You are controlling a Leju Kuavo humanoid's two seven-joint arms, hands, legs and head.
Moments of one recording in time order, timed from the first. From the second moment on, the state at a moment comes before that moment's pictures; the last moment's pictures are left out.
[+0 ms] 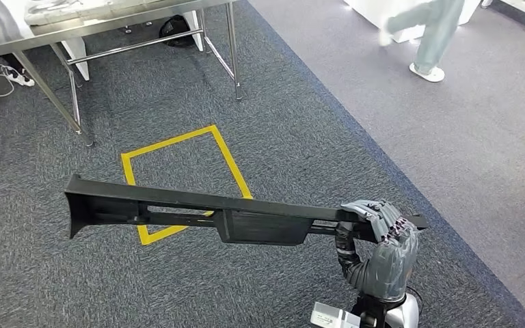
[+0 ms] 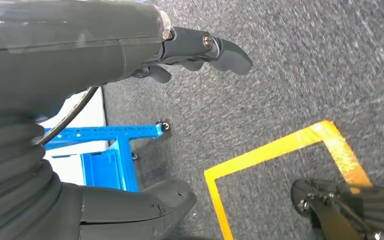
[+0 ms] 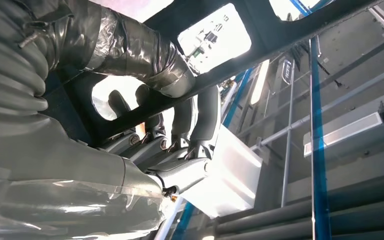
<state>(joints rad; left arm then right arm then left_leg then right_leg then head) -0.09 -0.17 1.17 -0.20 -1.25 0.16 -0.11 0.13 0.01 0.31 -1.99 0.90 -0.70 -0.55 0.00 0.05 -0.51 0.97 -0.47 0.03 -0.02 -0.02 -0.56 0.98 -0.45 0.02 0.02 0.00</state>
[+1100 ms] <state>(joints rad) -0.09 -0.18 1.17 -0.20 -1.25 0.16 -0.10 0.13 0.01 0.31 -1.98 0.91 -0.70 -0.54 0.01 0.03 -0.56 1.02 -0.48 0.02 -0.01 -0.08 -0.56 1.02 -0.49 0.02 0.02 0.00</state>
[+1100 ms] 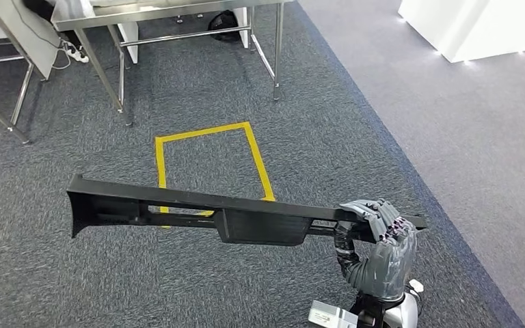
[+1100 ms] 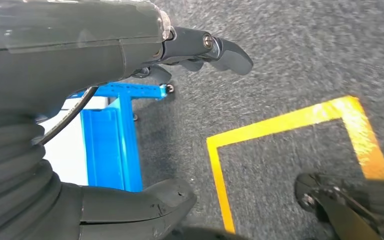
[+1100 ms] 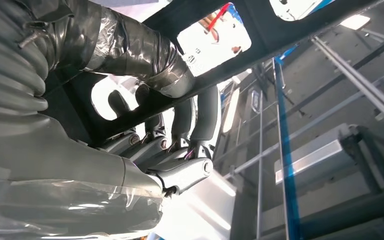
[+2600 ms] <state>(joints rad) -0.09 -0.18 1.17 -0.20 -1.26 0.14 -0.12 0.13 0.02 0.31 -1.98 0.90 -0.70 -0.55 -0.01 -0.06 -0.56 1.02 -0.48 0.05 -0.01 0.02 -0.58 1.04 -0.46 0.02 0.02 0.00</state>
